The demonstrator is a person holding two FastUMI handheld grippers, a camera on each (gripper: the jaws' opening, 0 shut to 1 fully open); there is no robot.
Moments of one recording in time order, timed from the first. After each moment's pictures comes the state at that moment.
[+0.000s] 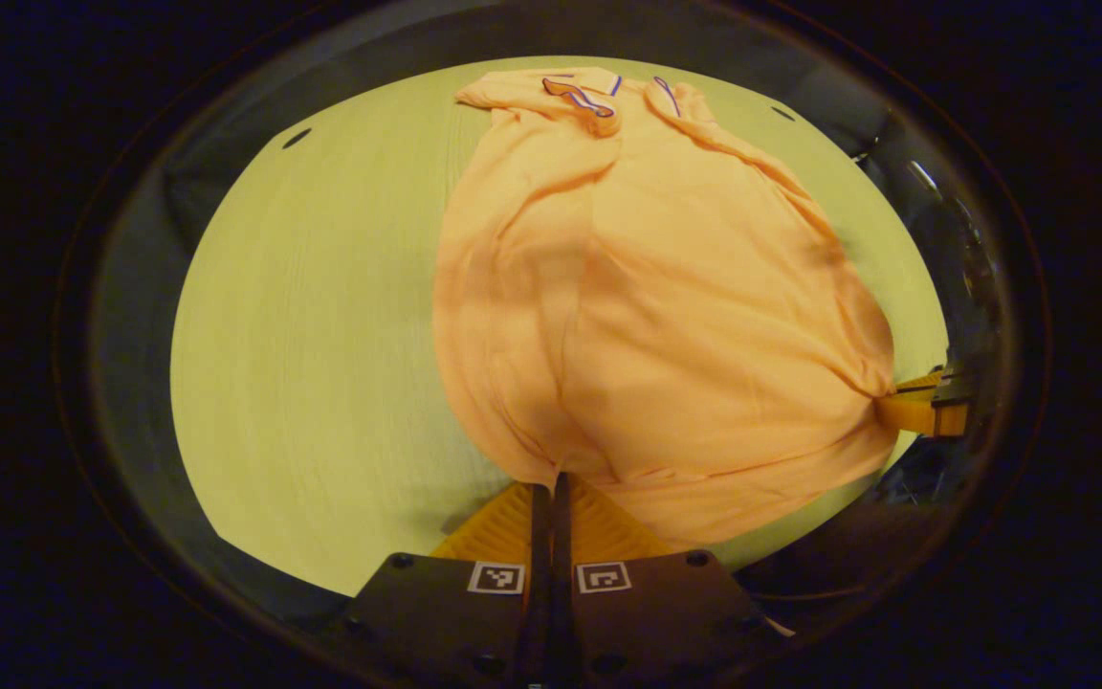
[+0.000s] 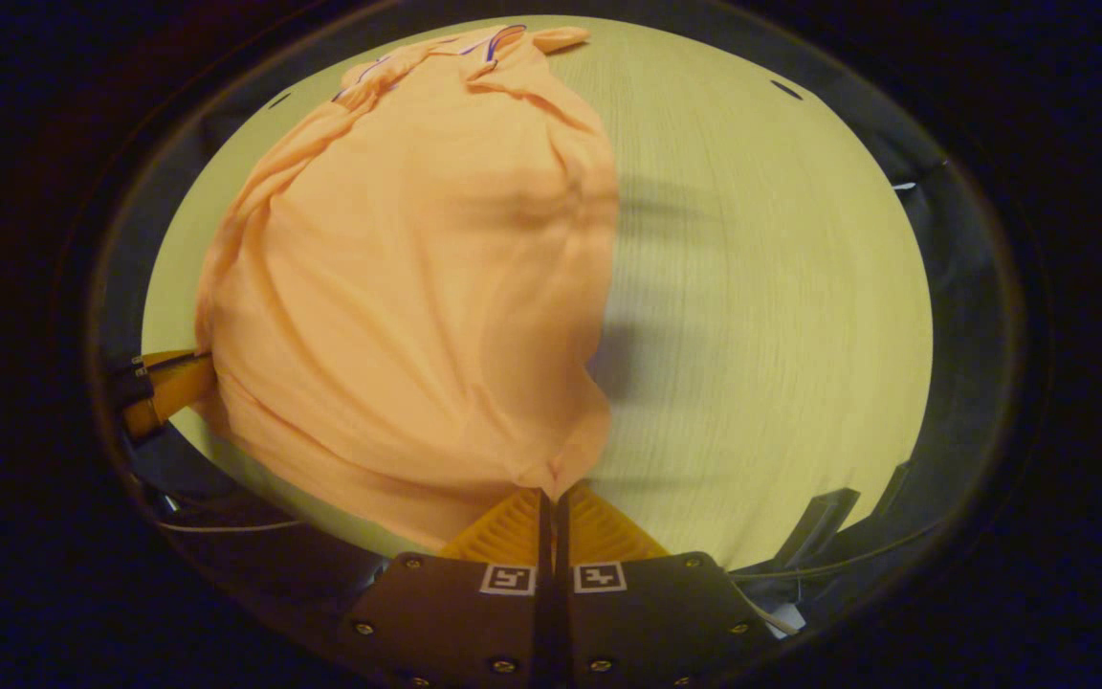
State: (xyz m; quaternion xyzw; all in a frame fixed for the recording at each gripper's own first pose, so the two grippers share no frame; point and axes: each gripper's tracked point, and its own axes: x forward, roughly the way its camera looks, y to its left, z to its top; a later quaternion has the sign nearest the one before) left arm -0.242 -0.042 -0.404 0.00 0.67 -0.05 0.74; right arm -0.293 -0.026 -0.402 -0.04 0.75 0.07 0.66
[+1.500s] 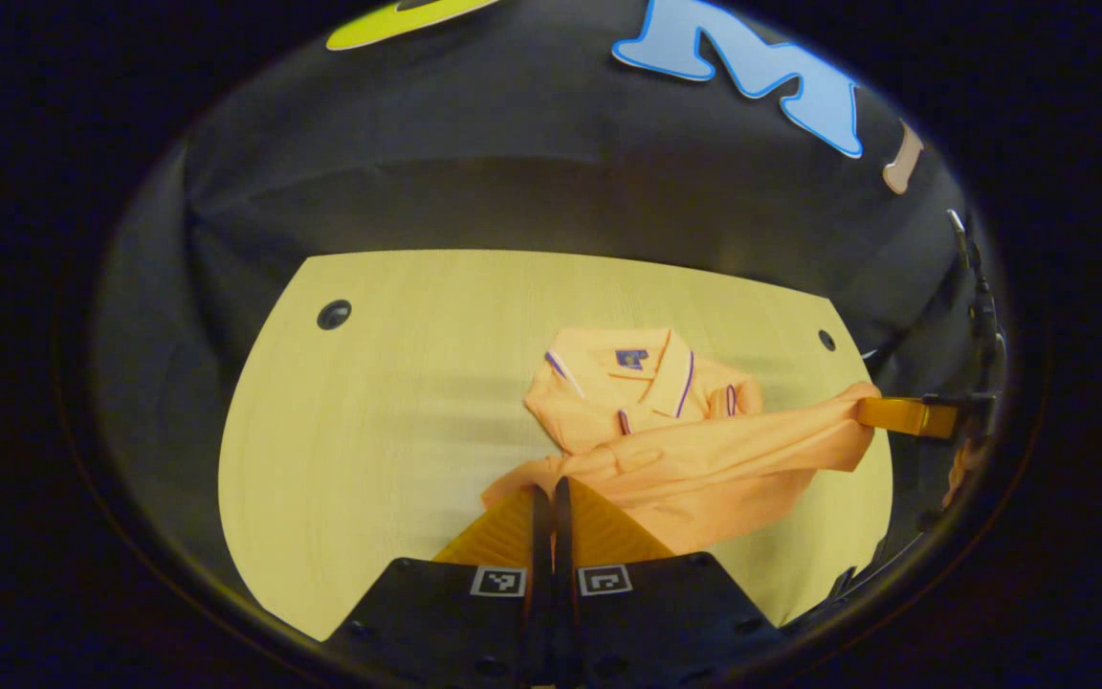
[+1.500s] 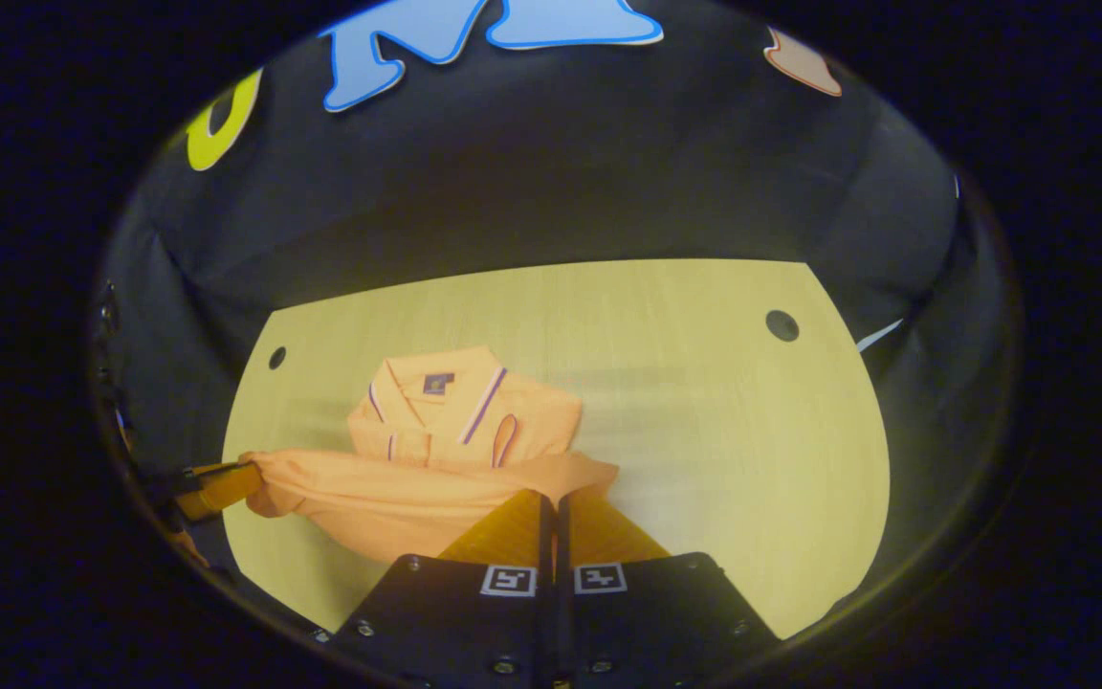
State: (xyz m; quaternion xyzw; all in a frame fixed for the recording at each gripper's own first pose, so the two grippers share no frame) left arm 0.094 0.020 -0.280 -0.08 0.50 -0.01 0.86; right arm 0.084 0.015 -0.293 0.06 0.54 0.05 0.84
